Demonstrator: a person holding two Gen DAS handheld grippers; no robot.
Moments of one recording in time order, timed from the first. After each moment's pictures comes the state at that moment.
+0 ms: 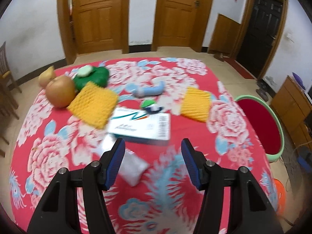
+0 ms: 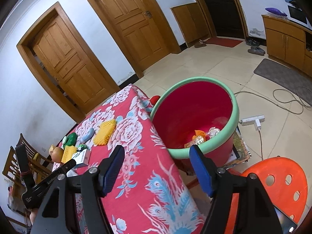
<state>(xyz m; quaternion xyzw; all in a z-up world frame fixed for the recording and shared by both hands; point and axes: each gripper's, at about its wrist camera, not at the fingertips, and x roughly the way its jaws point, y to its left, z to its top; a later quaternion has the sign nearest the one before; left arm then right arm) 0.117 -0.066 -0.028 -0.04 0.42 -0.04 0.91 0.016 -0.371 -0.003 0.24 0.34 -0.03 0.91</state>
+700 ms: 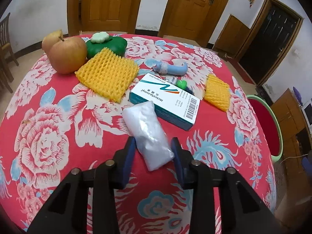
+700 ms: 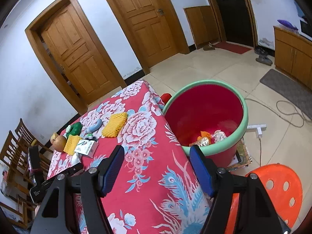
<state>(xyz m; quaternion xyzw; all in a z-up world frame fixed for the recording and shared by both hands) 0.120 -0.028 -0.063 -0.11 0.46 -0.05 0.88 0.019 -0.340 0.013 0.19 0.35 -0.01 0.92</state>
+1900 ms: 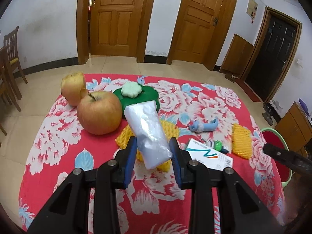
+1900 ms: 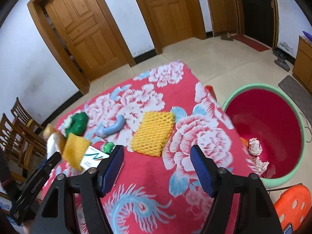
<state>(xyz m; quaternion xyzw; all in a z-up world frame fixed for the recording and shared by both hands) 0.168 0.041 -0.031 -0.09 0.38 -0.01 0.92 0.176 -0.222 -0.022 0.15 0.43 0.01 0.89</state>
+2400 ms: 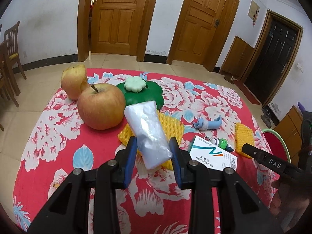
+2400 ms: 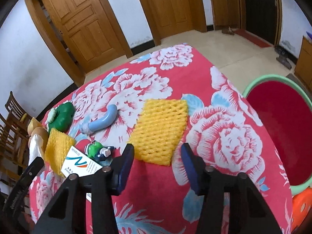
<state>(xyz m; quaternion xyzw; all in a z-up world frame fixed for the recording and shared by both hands) 0.166 0.048 -0.042 -0.10 0.38 -0.02 0.92 0.202 -0.200 -0.060 0.13 0.44 0.01 0.89</state>
